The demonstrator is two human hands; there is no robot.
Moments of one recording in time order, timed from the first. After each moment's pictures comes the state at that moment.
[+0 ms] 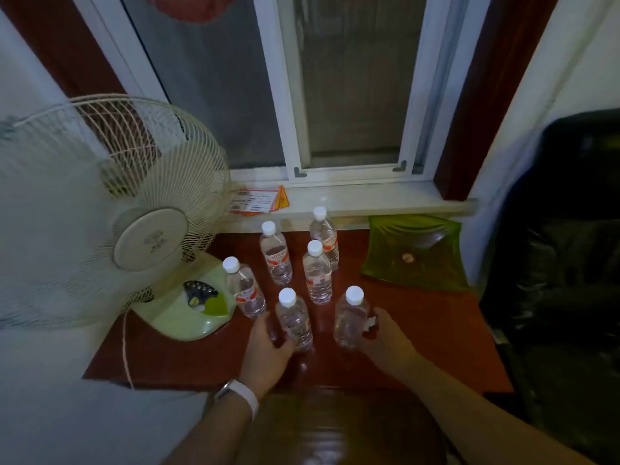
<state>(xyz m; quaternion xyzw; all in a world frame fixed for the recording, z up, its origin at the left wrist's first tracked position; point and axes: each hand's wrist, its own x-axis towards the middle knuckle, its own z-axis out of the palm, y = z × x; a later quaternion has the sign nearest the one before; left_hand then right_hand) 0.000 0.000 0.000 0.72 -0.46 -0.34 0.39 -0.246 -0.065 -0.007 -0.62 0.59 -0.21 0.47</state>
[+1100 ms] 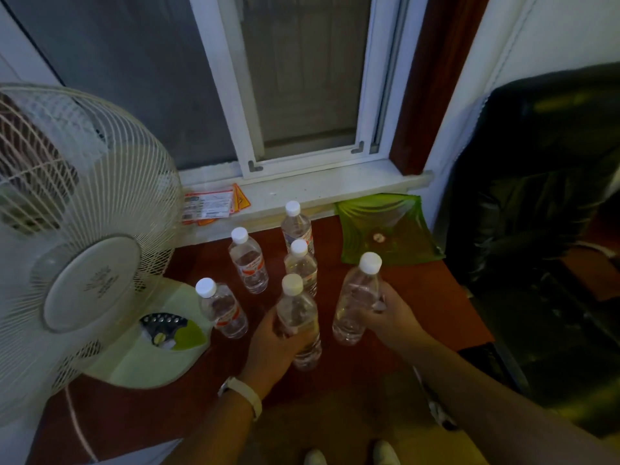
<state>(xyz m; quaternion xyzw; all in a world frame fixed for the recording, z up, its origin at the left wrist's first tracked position) 0.020 -0.050 -0.006 0.58 -0.48 -0.53 0.39 -0.222 -0.065 0.019 -0.46 0.59 -0.40 0.53</state>
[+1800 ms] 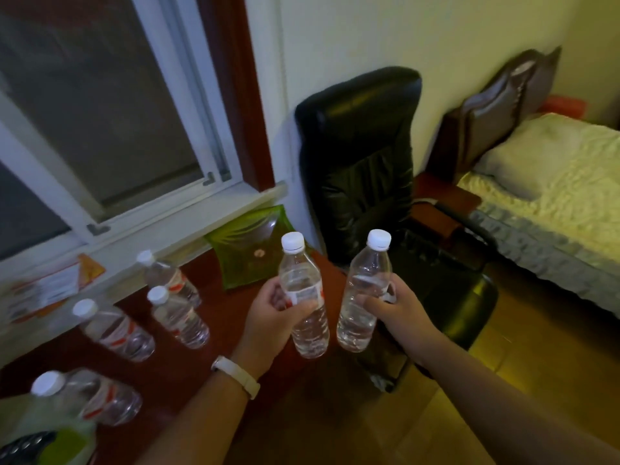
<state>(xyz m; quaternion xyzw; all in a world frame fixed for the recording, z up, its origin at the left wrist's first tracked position) -0.171 -0.053 0.067 0.38 -0.59 -0.63 0.32 -0.374 0.070 0.089 -0.32 0.65 -0.56 0.41</state>
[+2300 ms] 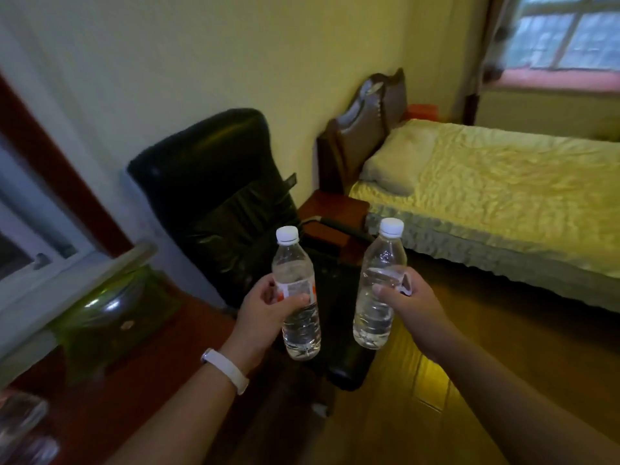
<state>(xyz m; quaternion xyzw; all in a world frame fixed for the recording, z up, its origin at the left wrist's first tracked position) -0.422 0.062 0.122 0.27 -0.66 -0.67 0.21 -0.590 0.265 0.121 -0.22 0.67 -0.66 0.26</state>
